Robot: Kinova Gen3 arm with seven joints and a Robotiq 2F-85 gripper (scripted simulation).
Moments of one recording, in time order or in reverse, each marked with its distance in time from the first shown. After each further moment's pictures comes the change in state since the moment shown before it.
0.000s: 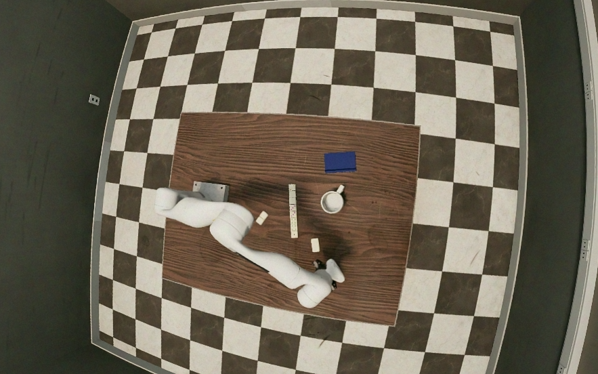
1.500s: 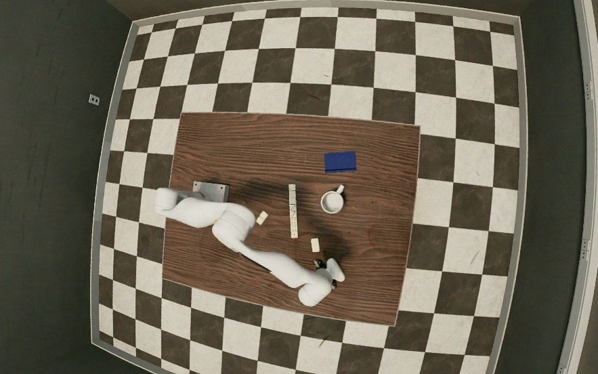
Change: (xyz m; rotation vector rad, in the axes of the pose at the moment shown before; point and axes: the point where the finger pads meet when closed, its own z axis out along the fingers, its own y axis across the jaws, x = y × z) arm 0.000 0.000 0.014 0.000 0.000 0.000
